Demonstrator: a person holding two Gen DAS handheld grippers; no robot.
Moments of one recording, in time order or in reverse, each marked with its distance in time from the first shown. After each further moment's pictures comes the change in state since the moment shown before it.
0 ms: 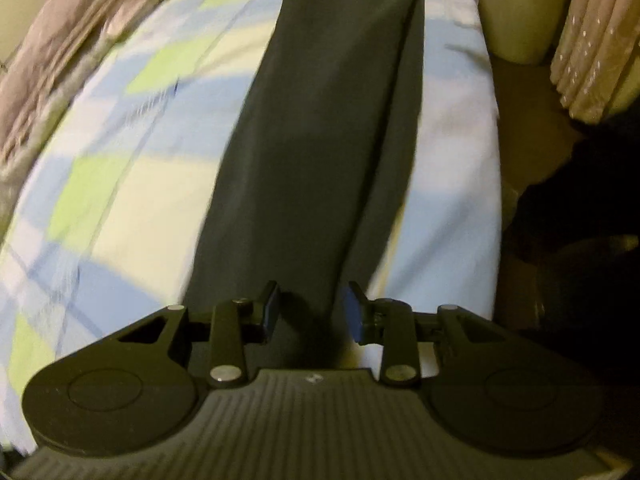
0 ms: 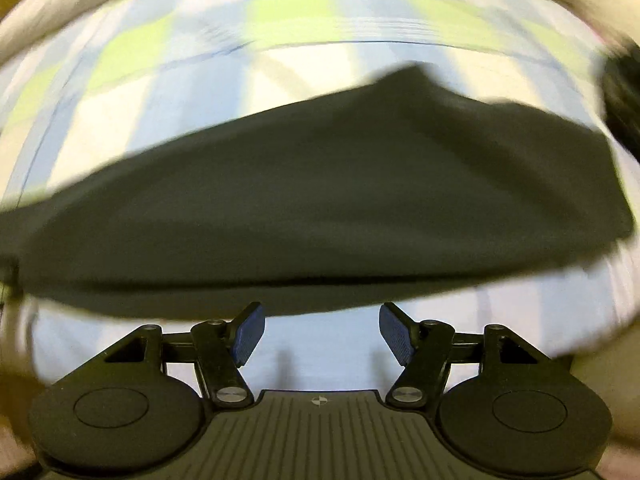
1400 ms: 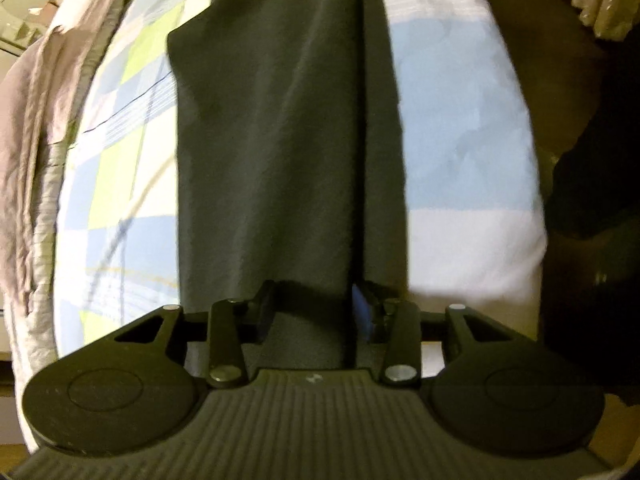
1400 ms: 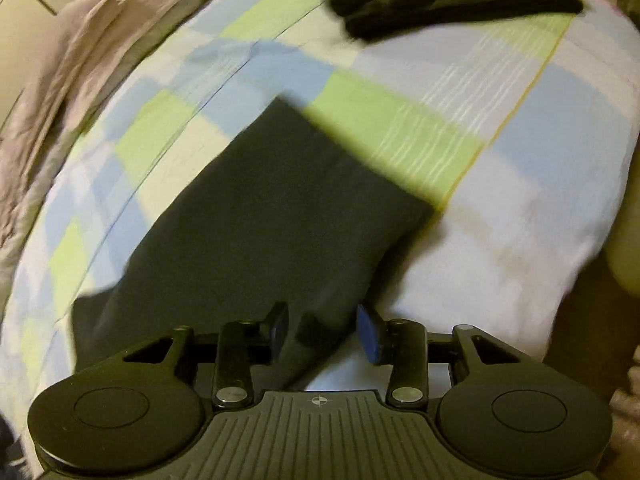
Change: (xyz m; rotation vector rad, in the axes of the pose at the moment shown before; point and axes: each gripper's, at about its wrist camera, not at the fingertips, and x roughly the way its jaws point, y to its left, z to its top) left arm 0.107 -0.080 0.144 0.319 0.187 0.177; right arm 0.030 -0.275 0.044 0.595 -0.104 0.163
